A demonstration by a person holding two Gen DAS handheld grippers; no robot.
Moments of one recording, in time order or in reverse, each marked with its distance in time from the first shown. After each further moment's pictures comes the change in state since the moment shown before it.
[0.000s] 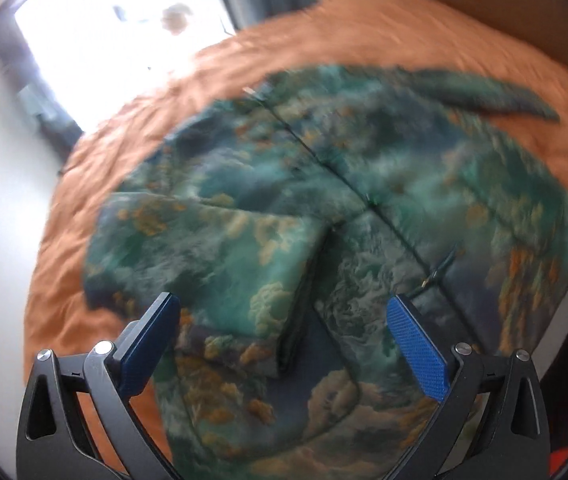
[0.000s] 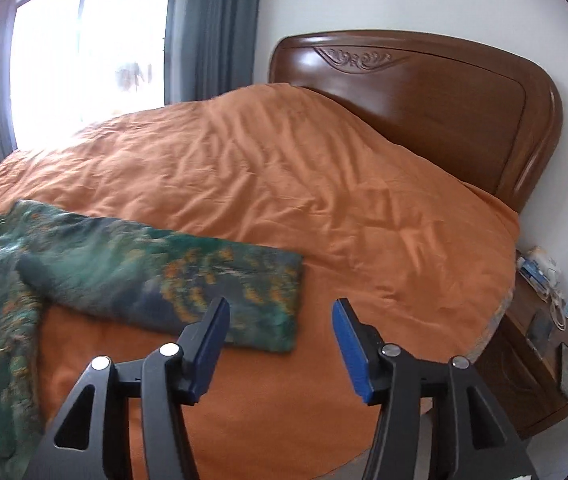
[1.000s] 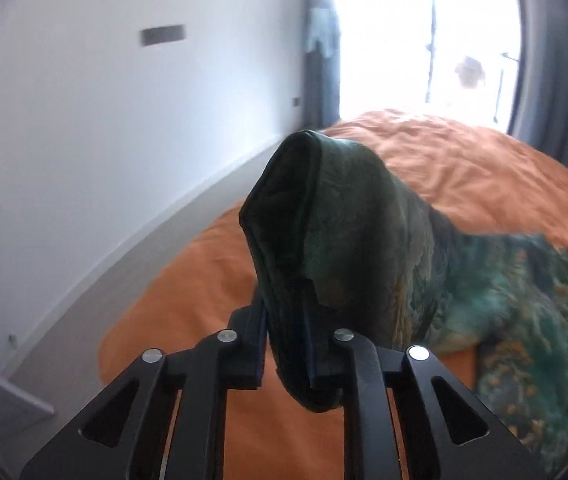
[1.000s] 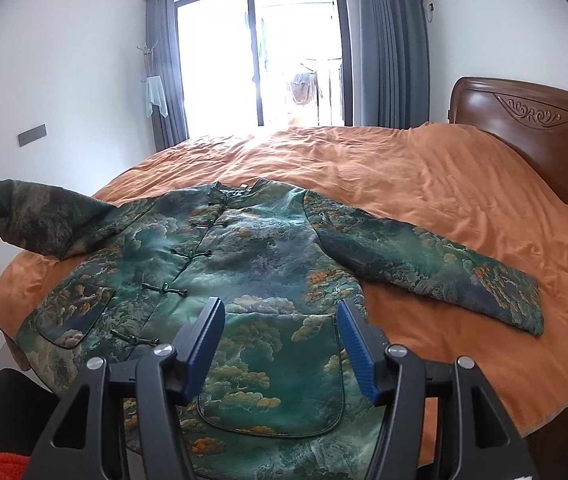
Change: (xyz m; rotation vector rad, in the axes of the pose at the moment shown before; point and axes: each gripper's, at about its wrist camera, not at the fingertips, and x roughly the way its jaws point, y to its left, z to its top) left arm -0.081 0.325 -0.168 -0.962 -0.098 0.544; right arm -0.167 0.245 -0.070 -0.221 -0.069 0.523
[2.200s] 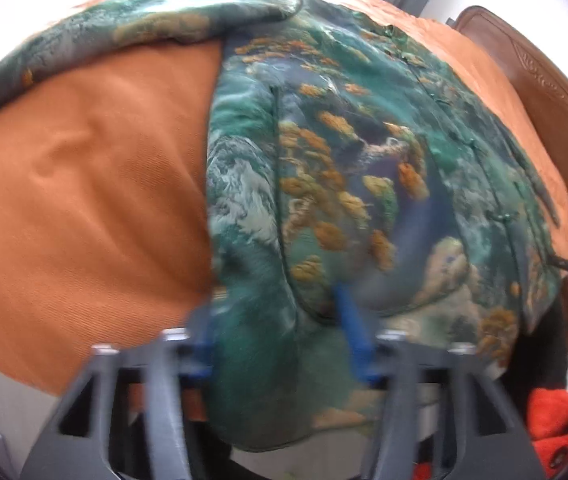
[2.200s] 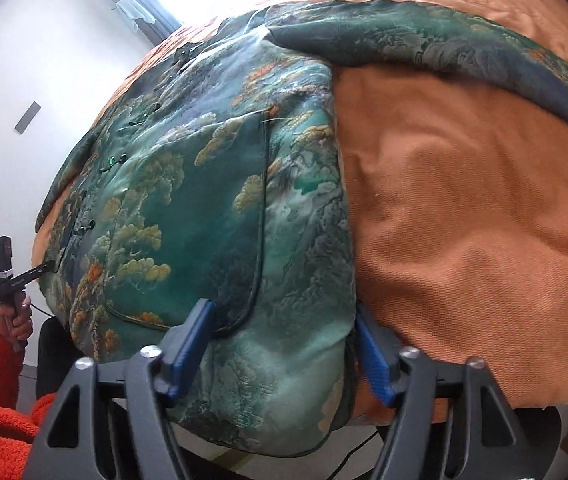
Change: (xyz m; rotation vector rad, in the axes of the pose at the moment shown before) left arm -0.030 -0.154 -0.224 0.371 0.473 -0.658; right arm 0.120 -0.109 -0.089 0.212 0.570 0.299
